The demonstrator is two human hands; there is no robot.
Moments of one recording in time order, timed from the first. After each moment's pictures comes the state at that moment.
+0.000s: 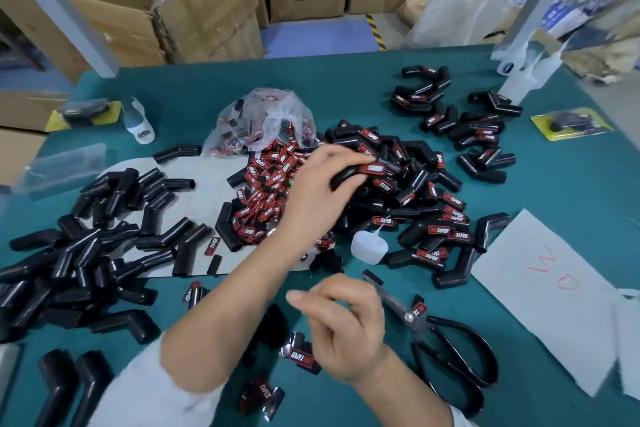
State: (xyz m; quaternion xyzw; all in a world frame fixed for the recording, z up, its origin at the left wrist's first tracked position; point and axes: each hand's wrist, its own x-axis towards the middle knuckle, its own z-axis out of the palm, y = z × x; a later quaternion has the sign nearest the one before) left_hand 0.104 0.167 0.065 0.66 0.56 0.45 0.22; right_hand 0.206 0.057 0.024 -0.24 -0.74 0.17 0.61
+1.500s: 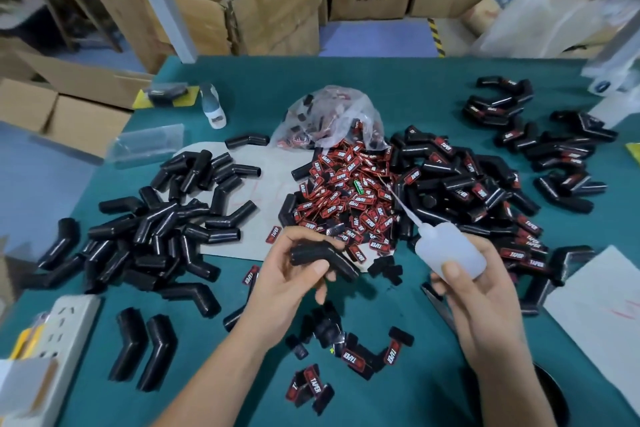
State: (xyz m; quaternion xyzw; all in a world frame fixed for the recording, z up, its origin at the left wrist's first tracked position) left_hand 0.018 0.024 0.009 0.36 0.42 0.64 0.53; right_hand 0.269 0.091 0.036 -0.42 -0.42 0.65 0.47
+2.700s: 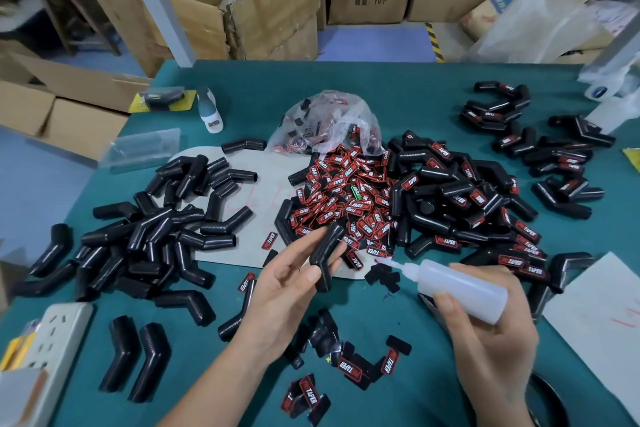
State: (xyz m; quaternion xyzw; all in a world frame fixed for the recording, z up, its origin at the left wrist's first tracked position) left_hand 0.025 0.026 0.008 0.27 0.36 0.66 0.60; right_hand 0.259 0.068 0.049 -0.44 -0.63 0.33 0.55
